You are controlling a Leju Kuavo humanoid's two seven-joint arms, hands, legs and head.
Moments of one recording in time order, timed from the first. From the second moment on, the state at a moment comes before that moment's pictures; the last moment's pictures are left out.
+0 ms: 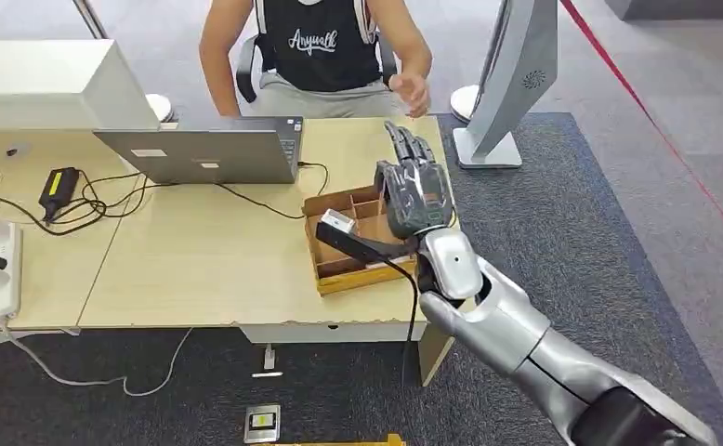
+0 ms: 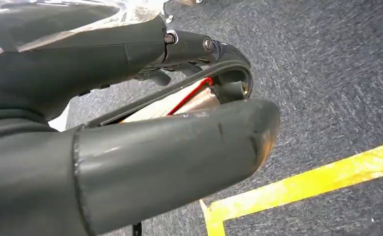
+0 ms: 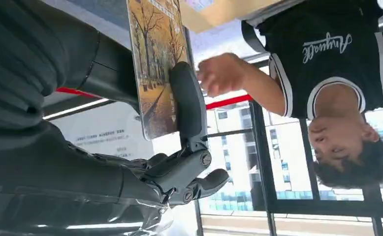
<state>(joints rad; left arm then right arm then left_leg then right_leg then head) -0.11 0.01 -1.16 -0.26 0.36 0.65 0.18 -0.74 -0.19 0.88 -1.20 1.04 -0.36 0.53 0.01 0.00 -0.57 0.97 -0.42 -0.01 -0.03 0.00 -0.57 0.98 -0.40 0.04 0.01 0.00</state>
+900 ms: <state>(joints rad) -0.16 0.01 -1.19 -0.26 0.29 0.63 0.18 -1.09 -0.04 0.91 -0.75 1.00 -0.32 0.55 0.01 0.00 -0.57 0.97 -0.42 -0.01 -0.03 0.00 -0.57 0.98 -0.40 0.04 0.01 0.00</state>
